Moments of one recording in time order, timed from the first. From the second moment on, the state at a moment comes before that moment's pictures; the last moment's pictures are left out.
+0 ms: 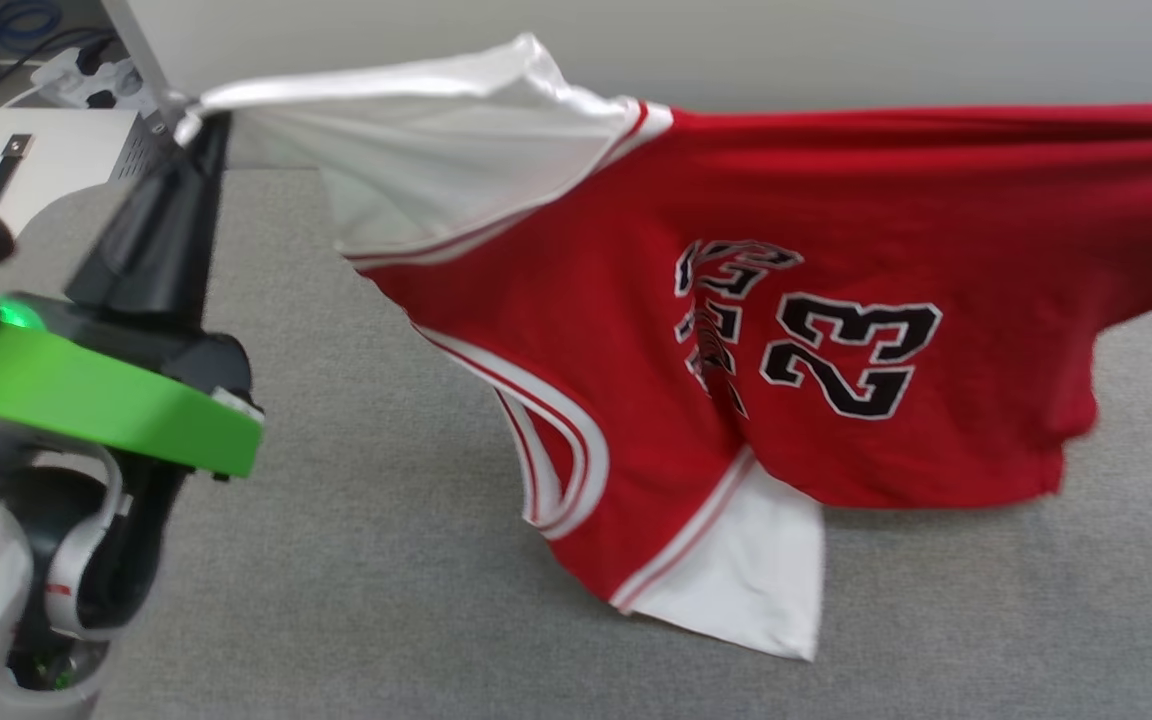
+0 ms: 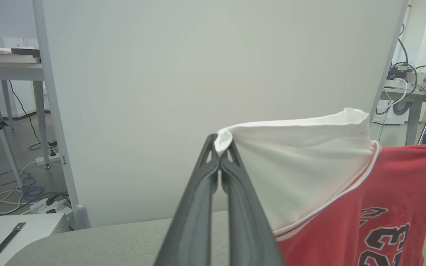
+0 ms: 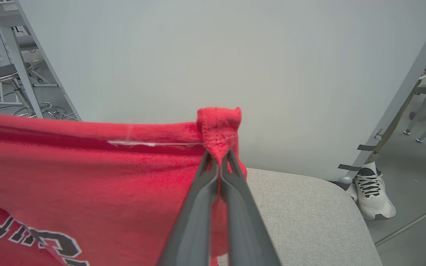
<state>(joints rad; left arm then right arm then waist) -0.36 0.58 -0.22 -0.51 -0.70 0.25 0.20 -0.42 -0.59 -0.13 -0.18 0.69 0.13 0.59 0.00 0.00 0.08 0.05</state>
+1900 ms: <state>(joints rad) -1.93 0.63 -0.41 0.44 -0.36 -0.12 -0.02 -1.64 -0.42 0.03 0.52 0.27 0.14 0.05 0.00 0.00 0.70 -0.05</state>
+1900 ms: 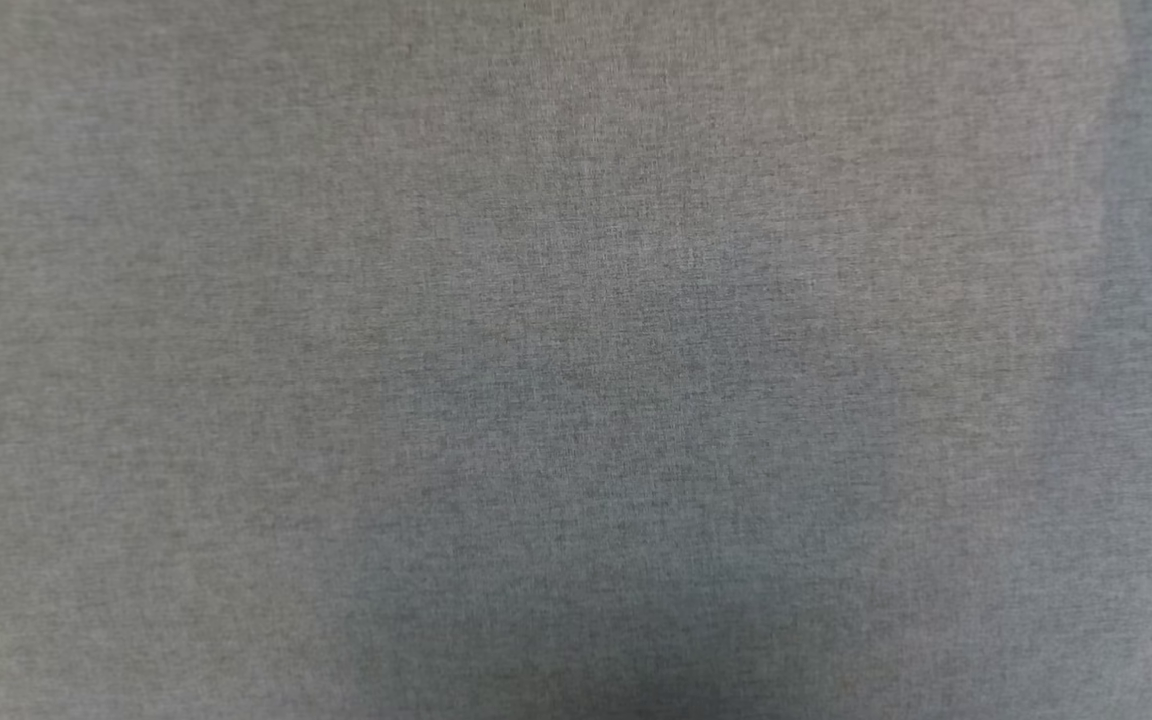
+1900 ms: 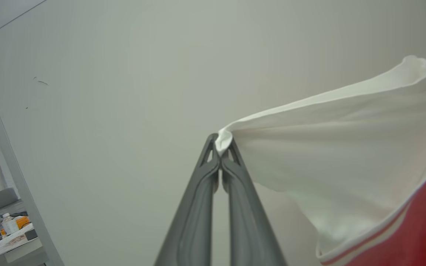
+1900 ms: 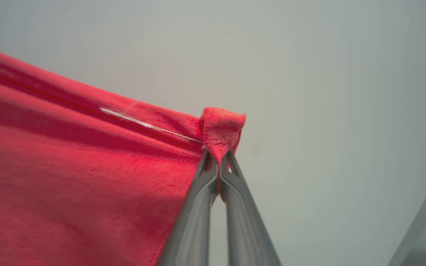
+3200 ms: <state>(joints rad) -0.93 0.34 -0.43 0.54 -0.53 -0.13 -0.26 -1.09 -0.36 0.30 0.84 0.38 0.14 -0.24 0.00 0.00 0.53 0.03</state>
